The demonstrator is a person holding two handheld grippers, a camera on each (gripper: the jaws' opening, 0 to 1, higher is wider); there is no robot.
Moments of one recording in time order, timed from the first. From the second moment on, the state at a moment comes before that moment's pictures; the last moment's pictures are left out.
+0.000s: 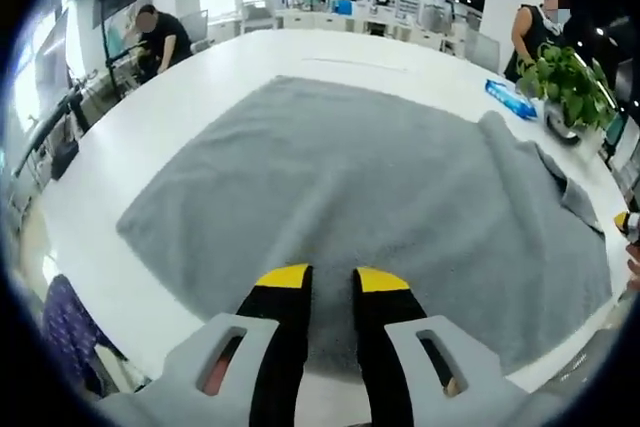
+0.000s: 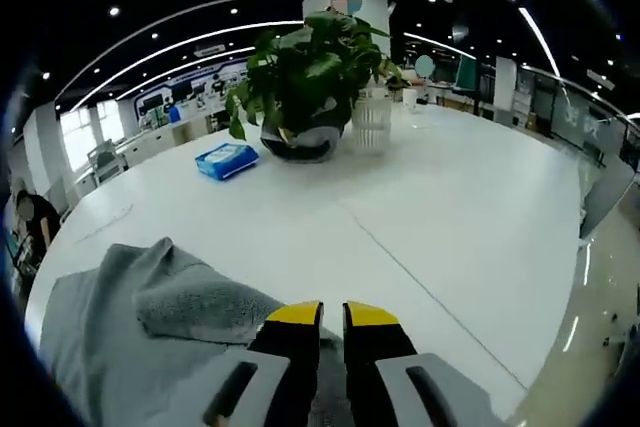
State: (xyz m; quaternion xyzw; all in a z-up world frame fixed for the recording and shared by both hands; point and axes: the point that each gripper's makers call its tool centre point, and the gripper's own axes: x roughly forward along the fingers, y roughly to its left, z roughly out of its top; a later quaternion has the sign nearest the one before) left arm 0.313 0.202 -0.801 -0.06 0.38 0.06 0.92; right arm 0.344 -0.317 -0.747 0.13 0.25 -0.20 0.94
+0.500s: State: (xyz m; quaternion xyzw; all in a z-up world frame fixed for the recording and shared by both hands) left arm 0.334 0.161 -0.788 -0.06 0.34 -0.02 0.94; right arm 0.395 -0.192 -0.720 0.10 0.19 0.06 0.97
